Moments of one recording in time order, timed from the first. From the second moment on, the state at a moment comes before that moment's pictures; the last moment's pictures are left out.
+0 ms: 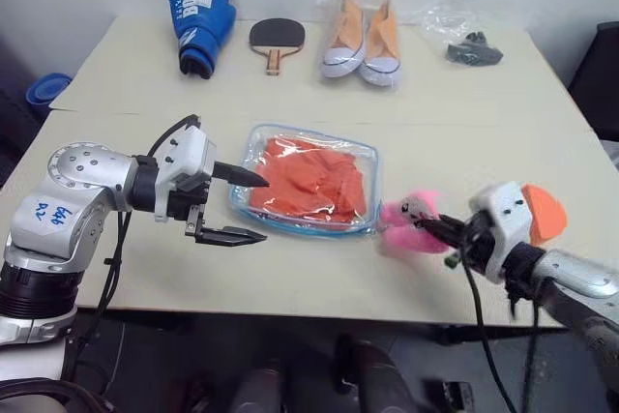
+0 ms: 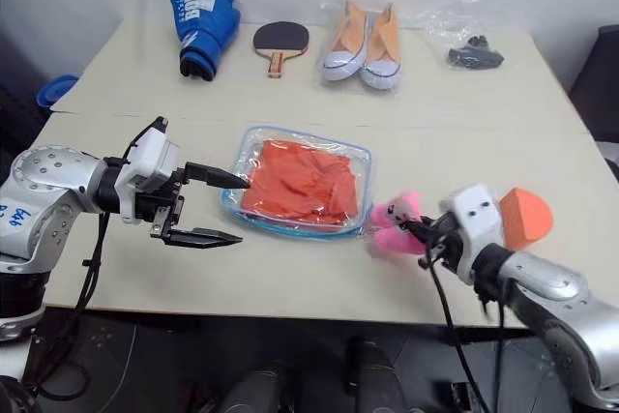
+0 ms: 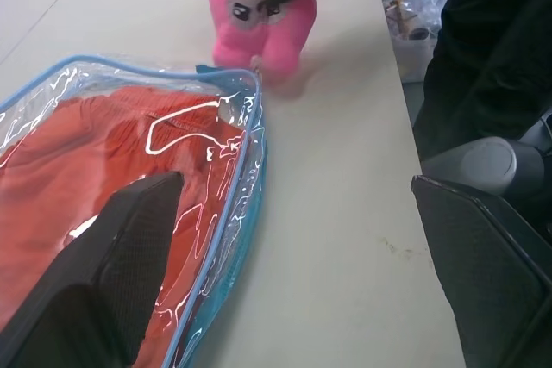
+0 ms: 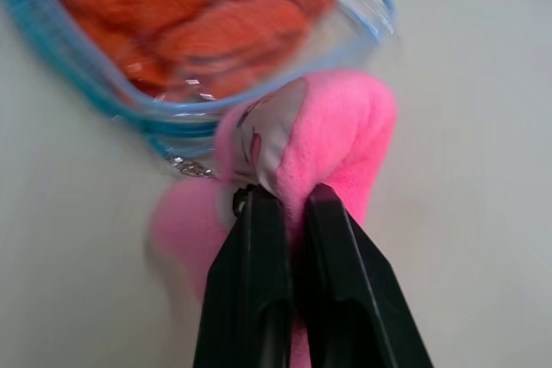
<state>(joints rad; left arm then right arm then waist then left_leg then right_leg) -0.58 0.88 0.01 -0.21 -0.51 0.56 -1.28 -0.02 -0.95 -0.15 -0.70 0.47 0.57 0.62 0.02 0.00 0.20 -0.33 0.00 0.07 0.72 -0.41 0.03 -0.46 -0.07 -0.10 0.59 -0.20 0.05</state>
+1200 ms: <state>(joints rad) -0.55 0.83 -0.07 -0.26 -0.52 0.57 -1.27 -0.58 -0.67 0.42 -0.18 -0.05 -0.29 1.16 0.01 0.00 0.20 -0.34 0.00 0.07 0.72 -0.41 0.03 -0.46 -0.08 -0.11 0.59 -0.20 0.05</state>
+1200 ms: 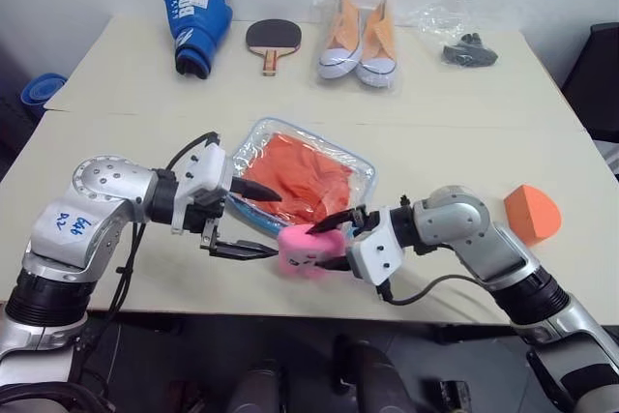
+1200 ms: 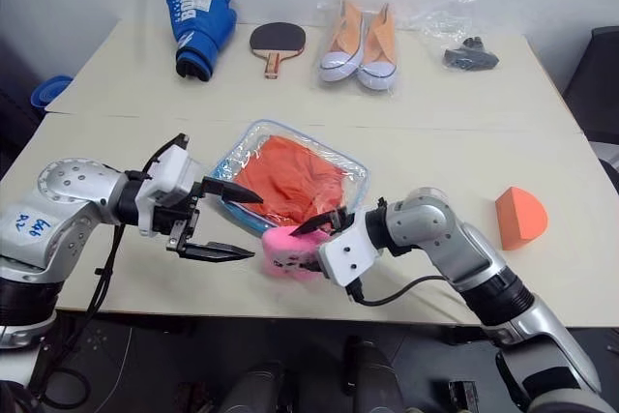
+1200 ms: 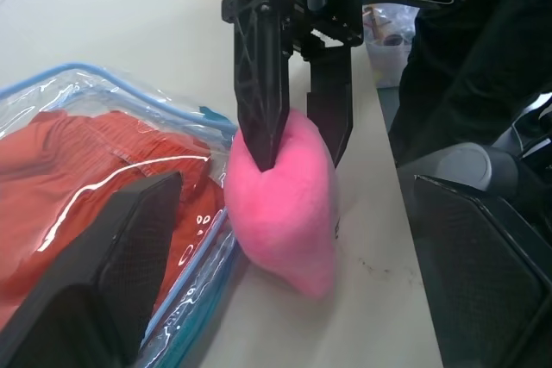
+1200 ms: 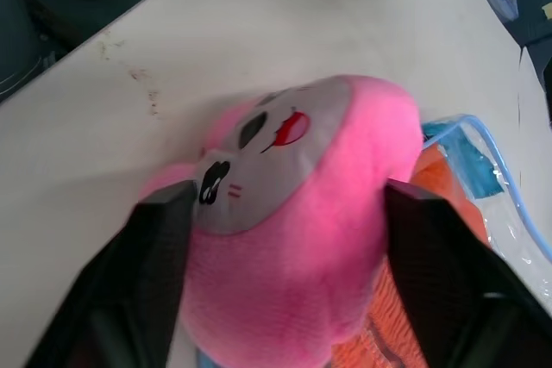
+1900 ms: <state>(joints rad) -0.65 0.67 -0.32 -0.02 -0.31 0.34 -1.35 -0.15 -0.90 -0.04 -0.51 0.03 -0.07 1.05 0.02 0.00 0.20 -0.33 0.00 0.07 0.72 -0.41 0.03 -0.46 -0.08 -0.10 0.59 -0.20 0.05</state>
